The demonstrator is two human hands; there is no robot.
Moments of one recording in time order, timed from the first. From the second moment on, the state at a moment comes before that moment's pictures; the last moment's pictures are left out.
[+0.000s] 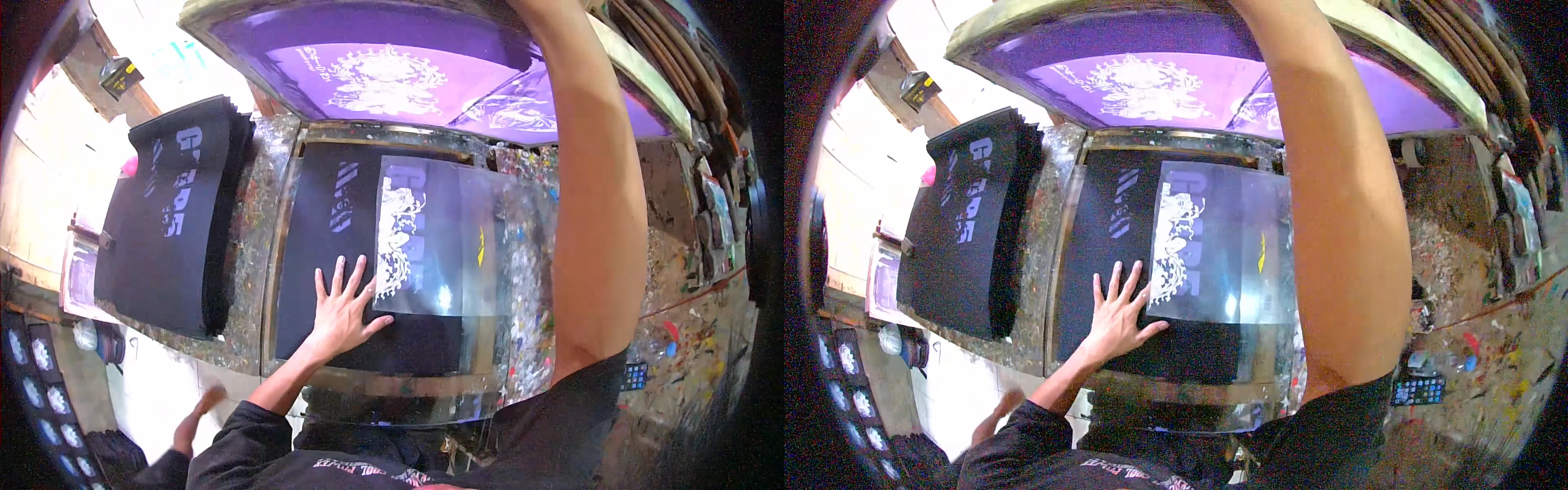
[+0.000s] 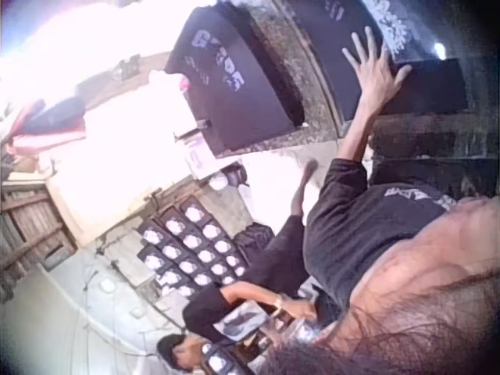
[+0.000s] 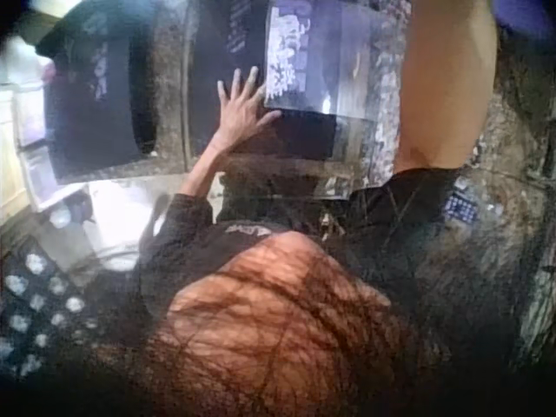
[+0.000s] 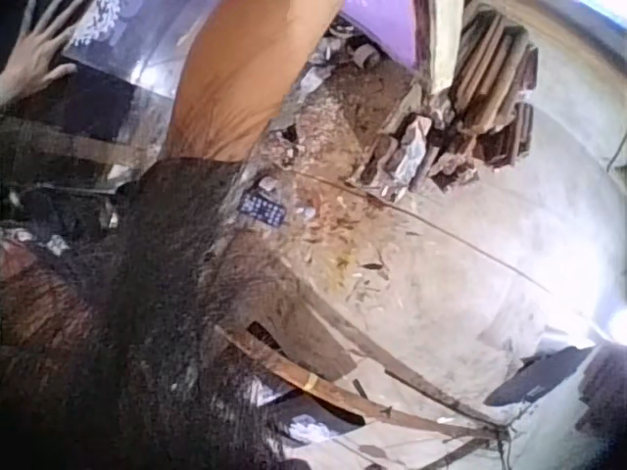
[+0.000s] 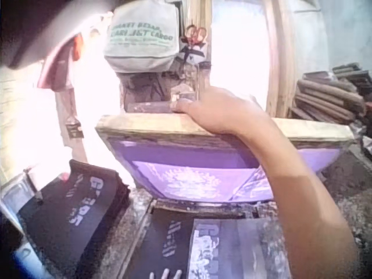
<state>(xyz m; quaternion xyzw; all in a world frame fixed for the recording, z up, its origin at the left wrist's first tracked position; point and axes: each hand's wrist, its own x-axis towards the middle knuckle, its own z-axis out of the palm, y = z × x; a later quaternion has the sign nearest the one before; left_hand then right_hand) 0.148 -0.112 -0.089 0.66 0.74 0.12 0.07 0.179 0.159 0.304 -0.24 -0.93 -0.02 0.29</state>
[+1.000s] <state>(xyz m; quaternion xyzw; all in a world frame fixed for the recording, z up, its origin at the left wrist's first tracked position) 0.142 -0.128 0.077 0.24 0.39 0.86 0.24 0.256 0.012 0.178 -0.28 -0.87 -0.12 0.39</state>
